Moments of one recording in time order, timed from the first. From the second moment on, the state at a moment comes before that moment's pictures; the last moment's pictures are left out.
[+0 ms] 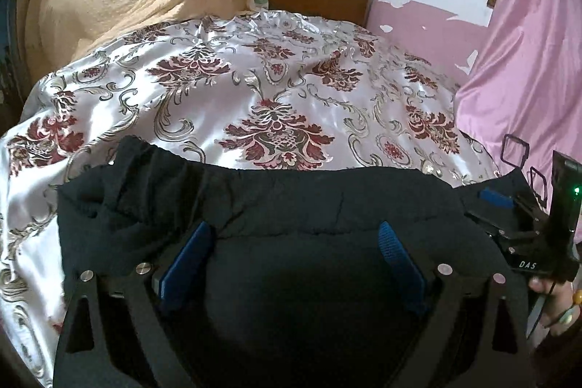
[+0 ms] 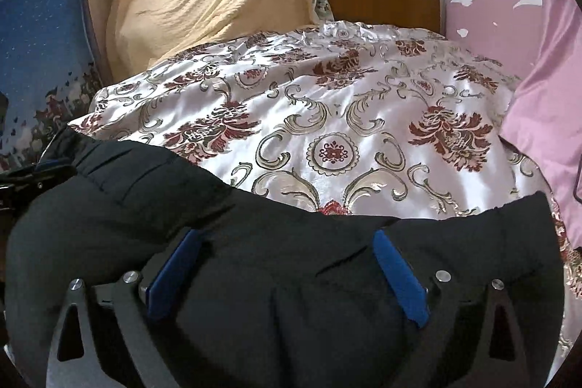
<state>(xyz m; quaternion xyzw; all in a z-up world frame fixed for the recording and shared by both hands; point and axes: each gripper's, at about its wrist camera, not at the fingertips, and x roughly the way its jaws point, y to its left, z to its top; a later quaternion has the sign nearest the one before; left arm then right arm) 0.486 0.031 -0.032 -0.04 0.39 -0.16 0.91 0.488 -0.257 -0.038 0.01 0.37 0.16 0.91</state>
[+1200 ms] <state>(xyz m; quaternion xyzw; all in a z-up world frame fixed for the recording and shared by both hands) 0.462 0.093 -0.055 -0.11 0.38 -0.09 0.91 0.445 -0.234 -0.043 -0.01 0.33 0.16 0.93</state>
